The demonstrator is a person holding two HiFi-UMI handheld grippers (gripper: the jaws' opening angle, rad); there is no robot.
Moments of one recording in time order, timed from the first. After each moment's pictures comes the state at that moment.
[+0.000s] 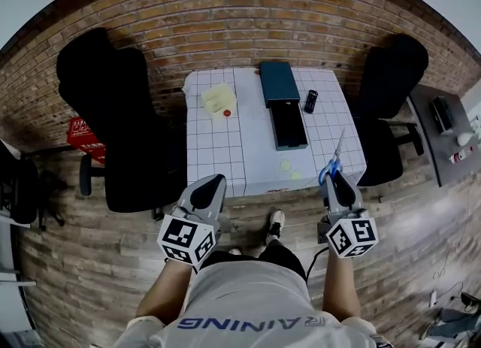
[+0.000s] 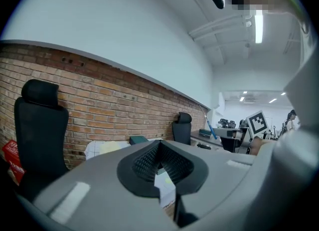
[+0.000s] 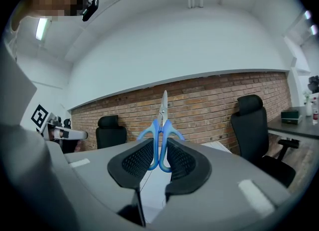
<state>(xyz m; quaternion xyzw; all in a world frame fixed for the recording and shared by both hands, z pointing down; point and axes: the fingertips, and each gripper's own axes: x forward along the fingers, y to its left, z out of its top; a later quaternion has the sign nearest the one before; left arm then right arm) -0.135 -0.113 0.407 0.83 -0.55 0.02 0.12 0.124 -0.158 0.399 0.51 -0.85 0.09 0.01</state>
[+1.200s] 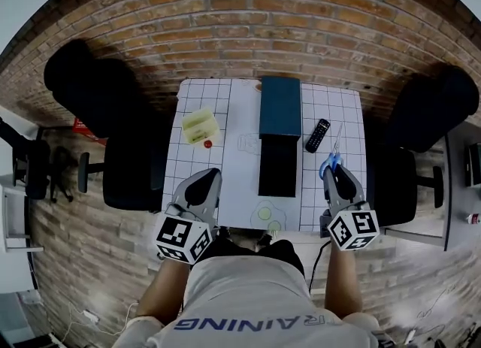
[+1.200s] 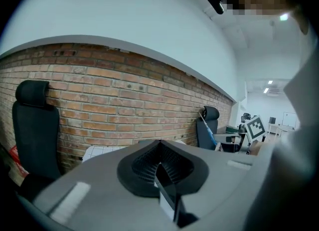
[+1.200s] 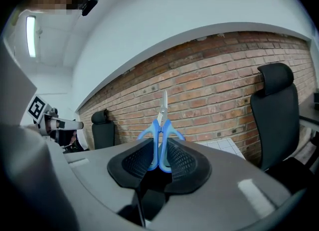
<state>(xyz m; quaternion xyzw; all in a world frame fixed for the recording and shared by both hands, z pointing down) -0.077 -0.340 0.425 0.75 -0.64 0.06 0.14 0.178 -0.442 0.469 0.43 -0.89 0.16 0.05</state>
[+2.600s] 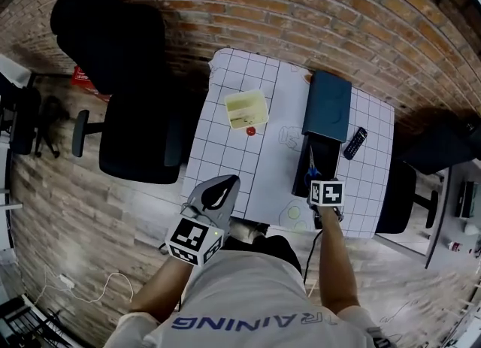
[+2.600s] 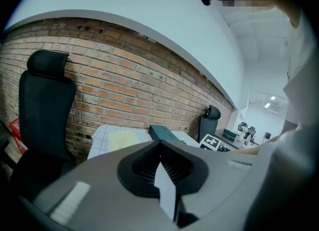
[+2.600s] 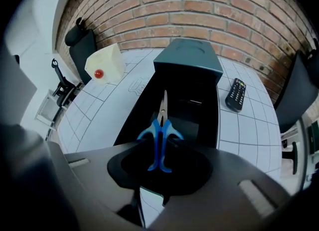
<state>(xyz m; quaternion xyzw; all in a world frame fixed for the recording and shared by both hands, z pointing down) -0.176 -0.293 0.498 0.75 -0.62 0.04 0.23 0.070 -0.417 0.727 0.37 -0.73 0.28 0.50</state>
